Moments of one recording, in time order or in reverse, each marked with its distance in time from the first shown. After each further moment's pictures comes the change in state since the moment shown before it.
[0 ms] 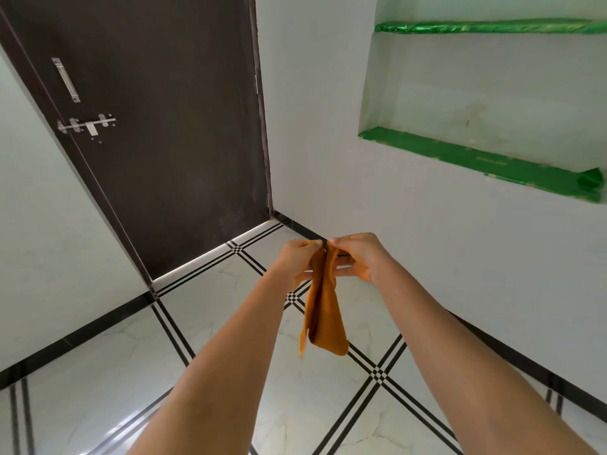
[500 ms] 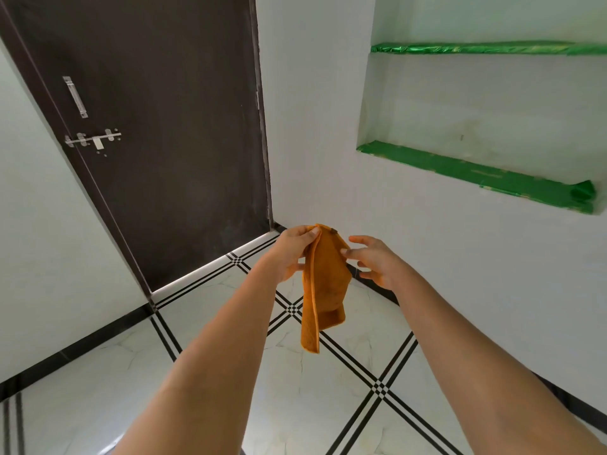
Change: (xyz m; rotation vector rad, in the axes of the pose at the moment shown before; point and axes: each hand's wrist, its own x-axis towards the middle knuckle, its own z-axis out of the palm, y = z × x) left_hand -0.010 0.036 -0.011 0.069 -0.059 0.109; right_hand 0.000 -0.004 -0.022 -0.177 0.056 -0.014
